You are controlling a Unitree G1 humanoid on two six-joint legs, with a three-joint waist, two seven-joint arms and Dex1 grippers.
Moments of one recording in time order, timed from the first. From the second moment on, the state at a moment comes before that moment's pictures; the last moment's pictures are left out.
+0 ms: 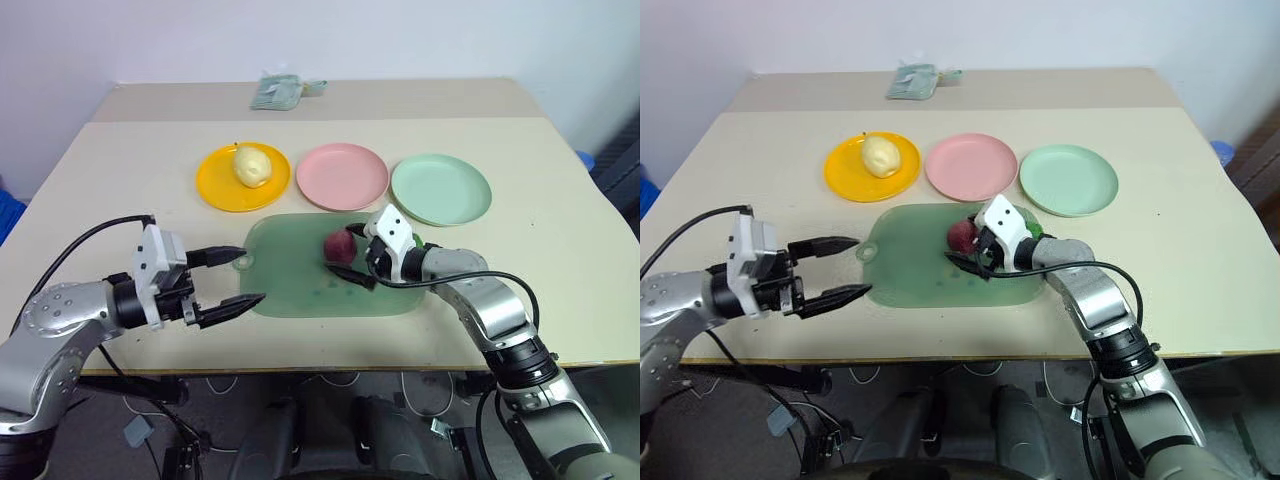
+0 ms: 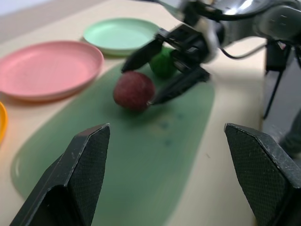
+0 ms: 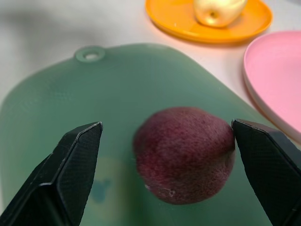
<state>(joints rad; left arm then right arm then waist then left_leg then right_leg) 0.03 0.82 0.28 -0.52 -0.69 0.48 -1.01 -0.48 -0.45 0.25 -0.08 0.21 0.49 0.71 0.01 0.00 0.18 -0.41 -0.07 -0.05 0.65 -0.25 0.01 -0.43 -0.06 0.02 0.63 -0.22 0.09</state>
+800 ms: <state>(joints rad) 0.05 0.77 0.27 -0.49 -0.62 0.32 -1.02 -0.64 -0.38 0.17 0.01 0.22 0.49 0.72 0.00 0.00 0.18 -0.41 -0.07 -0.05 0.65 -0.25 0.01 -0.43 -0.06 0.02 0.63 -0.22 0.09</state>
